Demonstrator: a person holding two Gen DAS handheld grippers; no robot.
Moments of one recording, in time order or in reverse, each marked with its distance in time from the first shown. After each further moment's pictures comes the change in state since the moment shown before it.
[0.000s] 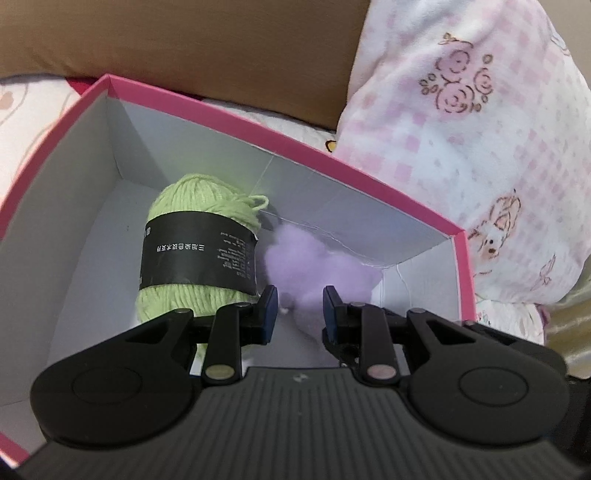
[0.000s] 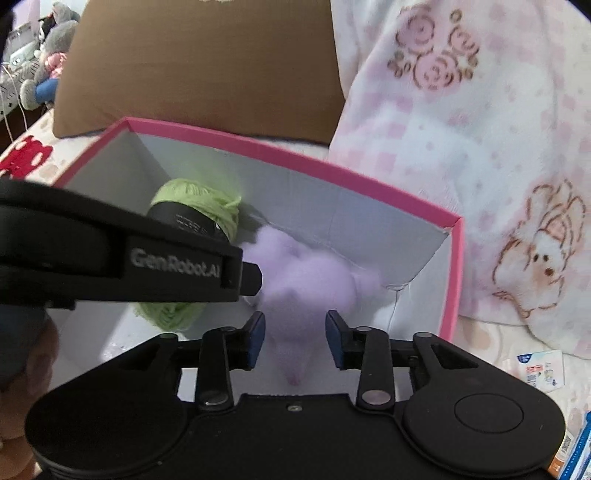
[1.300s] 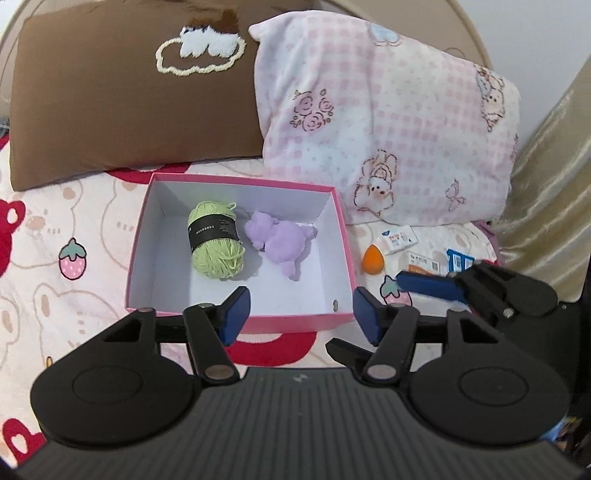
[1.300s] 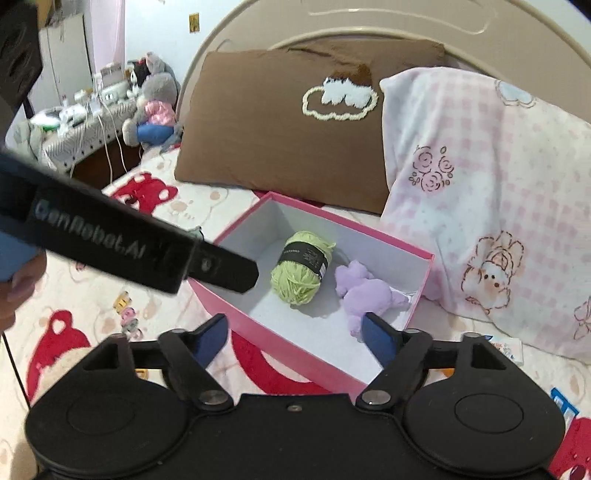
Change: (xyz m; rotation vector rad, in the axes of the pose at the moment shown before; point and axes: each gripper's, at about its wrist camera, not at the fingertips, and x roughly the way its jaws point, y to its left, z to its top) left arm -0.243 -0.076 -0.059 0.296 -0.013 0.028; right arm -0.214 0.019 -0.048 -0.060 -0.171 0.191
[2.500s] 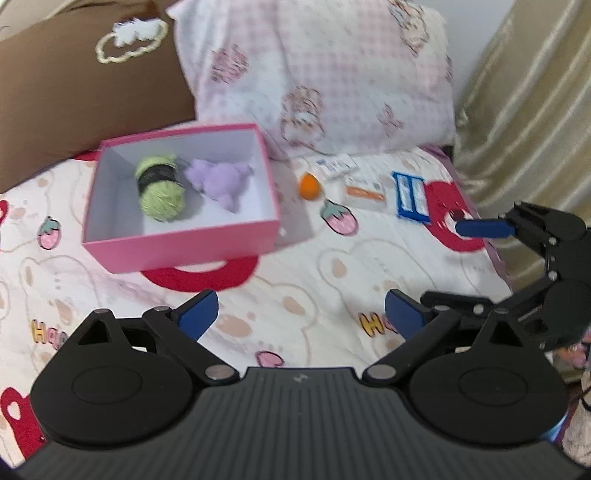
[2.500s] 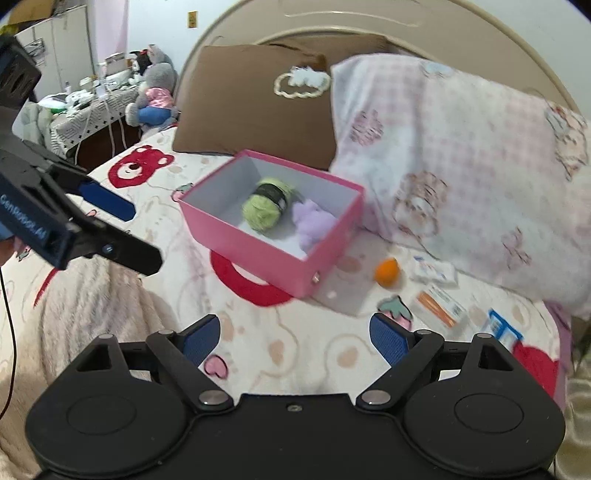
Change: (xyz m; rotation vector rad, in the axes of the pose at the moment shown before) left arm -0.034 -0.098 -0.093 0.158 0.076 -0.037; right arm -0.125 -0.059 -0.109 -0.017 0.040 -0.044
